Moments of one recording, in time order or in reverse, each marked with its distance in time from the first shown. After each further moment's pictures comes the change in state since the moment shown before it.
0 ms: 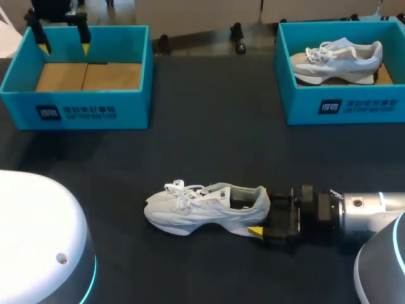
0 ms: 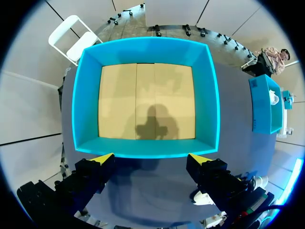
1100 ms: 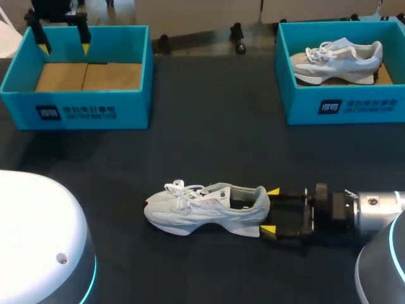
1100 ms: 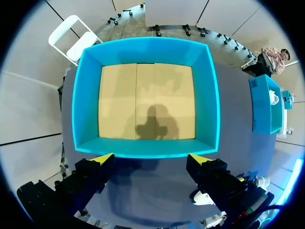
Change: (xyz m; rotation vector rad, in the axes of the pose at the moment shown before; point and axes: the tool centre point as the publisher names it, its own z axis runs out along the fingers) left arm 0.000 0.000 0.000 0.000 0.000 0.000; right arm -0.003 0.001 -0.030 0.025 -0.022 0.035
